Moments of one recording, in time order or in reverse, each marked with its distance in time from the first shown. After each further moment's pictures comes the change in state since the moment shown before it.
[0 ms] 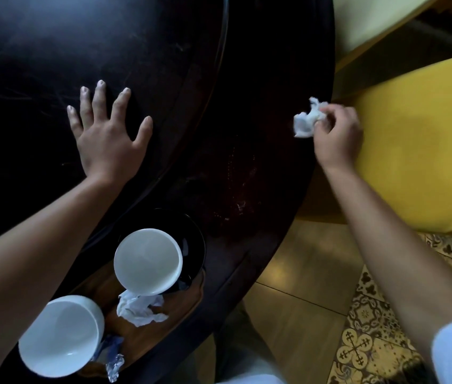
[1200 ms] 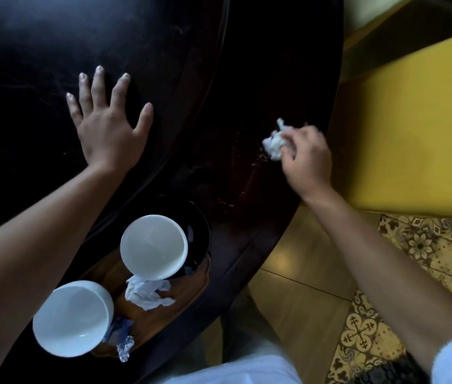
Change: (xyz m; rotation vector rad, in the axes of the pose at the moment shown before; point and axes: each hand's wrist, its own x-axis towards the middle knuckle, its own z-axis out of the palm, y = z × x) left_hand -0.002 -0.002 -0.002 0.015 -0.015 0.000; right_hand -0.084 -0.024 0.011 -0.084 -0.239 -0.200
